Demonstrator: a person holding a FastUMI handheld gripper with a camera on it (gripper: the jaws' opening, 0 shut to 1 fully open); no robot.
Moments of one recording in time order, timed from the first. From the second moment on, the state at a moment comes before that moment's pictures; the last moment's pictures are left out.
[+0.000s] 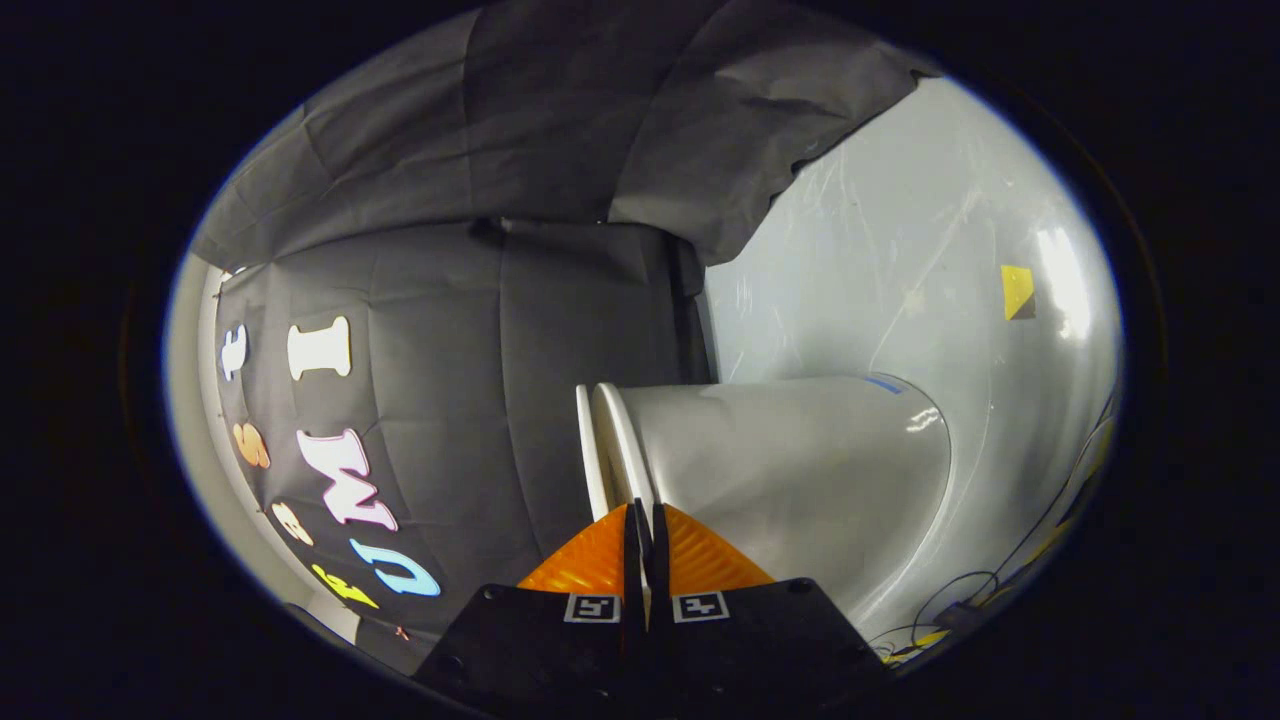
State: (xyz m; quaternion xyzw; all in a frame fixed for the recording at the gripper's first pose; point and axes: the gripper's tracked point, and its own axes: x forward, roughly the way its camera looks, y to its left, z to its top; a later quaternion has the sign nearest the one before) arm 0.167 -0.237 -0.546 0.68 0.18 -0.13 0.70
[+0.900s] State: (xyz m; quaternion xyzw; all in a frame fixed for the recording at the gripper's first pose) arm 0.189 -0.207 -0.450 0.55 0.19 -0.10 0.80
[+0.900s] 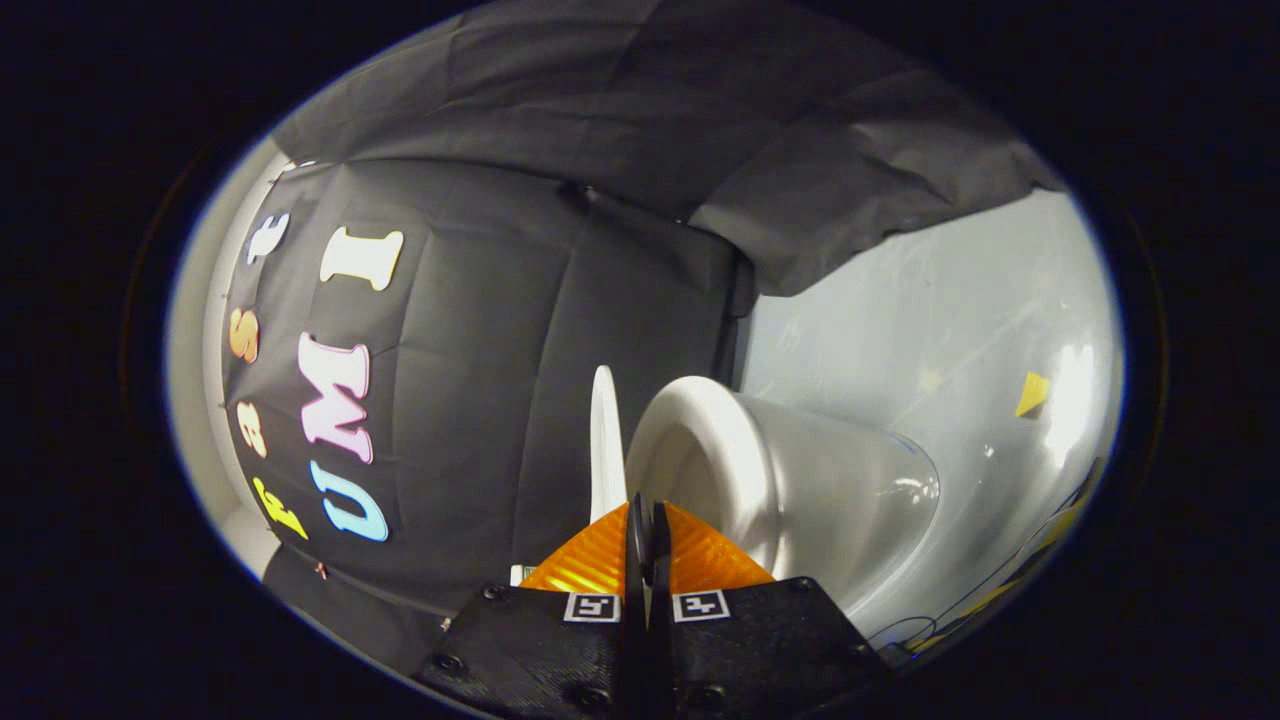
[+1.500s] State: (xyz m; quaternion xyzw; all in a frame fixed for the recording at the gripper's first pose) arm 0.213 -0.107 -0.304 0.40 0.16 -0.07 0.90
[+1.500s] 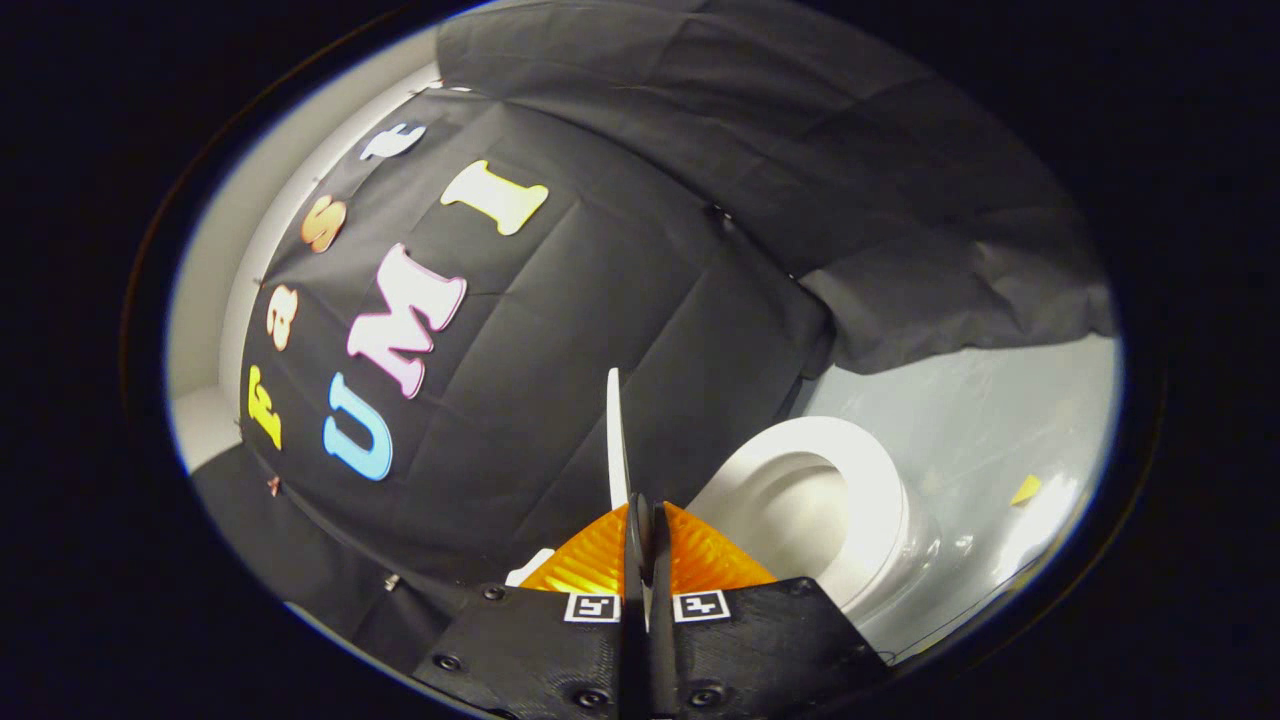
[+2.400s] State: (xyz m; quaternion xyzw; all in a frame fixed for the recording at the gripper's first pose) arm 0.214 0.095 -0.201 0.06 0.14 0.00 0.99
